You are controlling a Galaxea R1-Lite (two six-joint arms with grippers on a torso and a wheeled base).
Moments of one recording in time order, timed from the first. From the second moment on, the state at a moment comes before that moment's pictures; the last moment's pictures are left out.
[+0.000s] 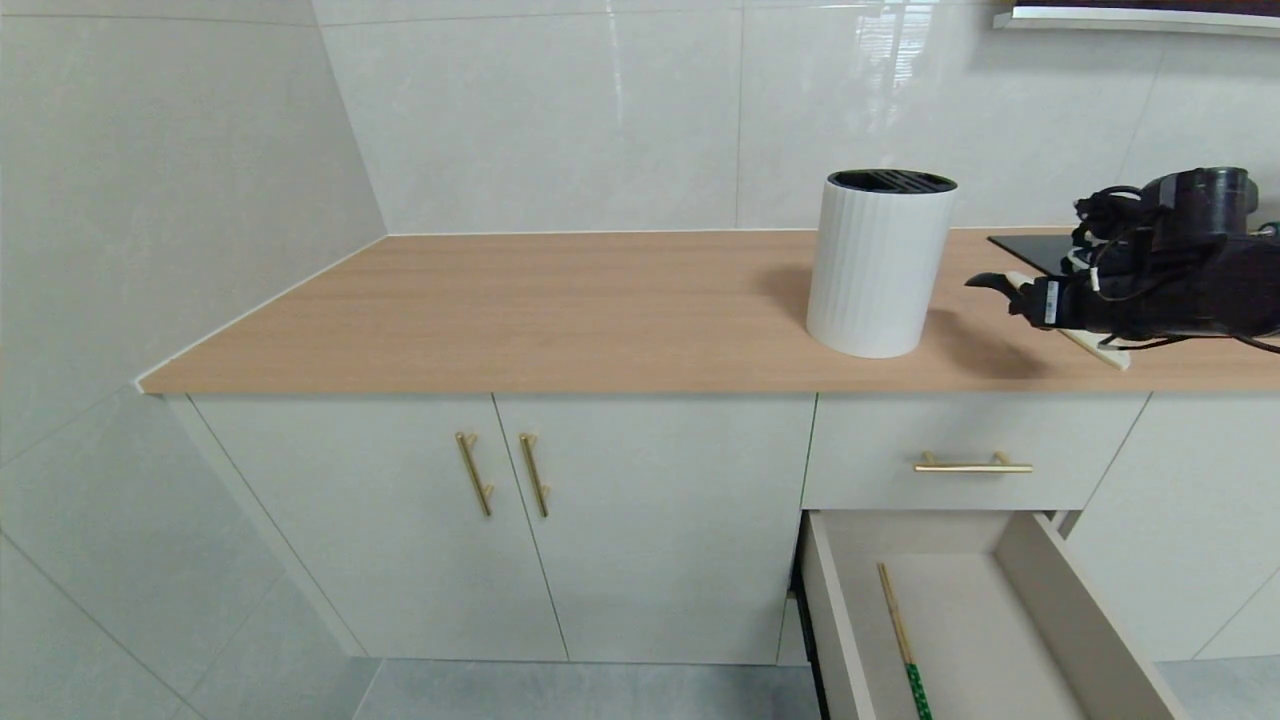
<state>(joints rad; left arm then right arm) 0.00 0.00 0.00 -0.01 -0.01 0.03 -0.09 2.01 -1.60 -0.02 0.17 0.01</state>
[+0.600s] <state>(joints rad) 0.00 0.00 0.00 -0.01 -0.01 0.03 -0.09 1.46 -1.11 -0.01 0.17 0.08</state>
